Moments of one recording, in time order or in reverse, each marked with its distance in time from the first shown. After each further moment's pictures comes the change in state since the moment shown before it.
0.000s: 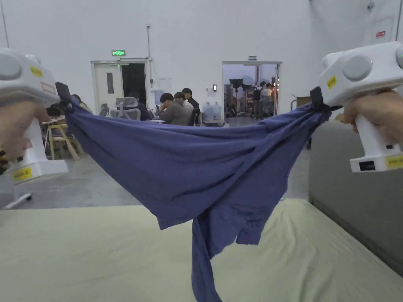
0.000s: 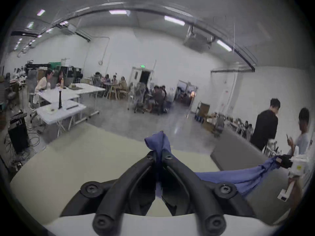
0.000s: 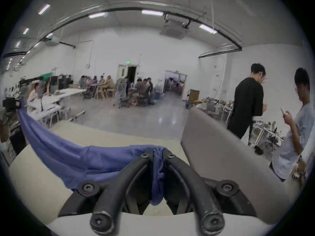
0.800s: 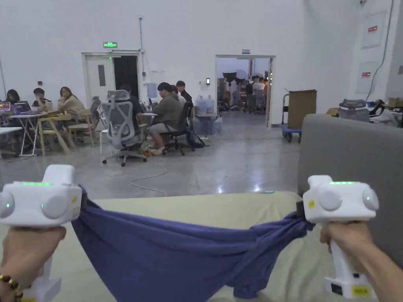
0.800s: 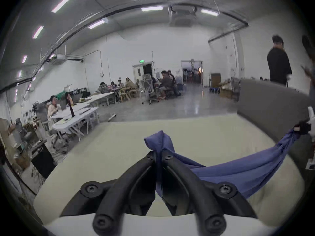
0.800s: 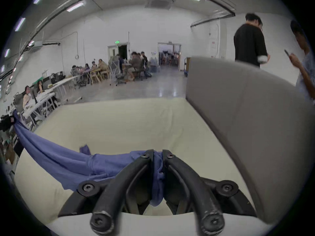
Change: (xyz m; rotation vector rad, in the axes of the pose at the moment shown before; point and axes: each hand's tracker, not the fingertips) left arm -0.023 -0.265 -0.033 -0.169 0.174 -0.385; right arm -0.036 -0.287 -0.069 -0.308 0.033 -0.149
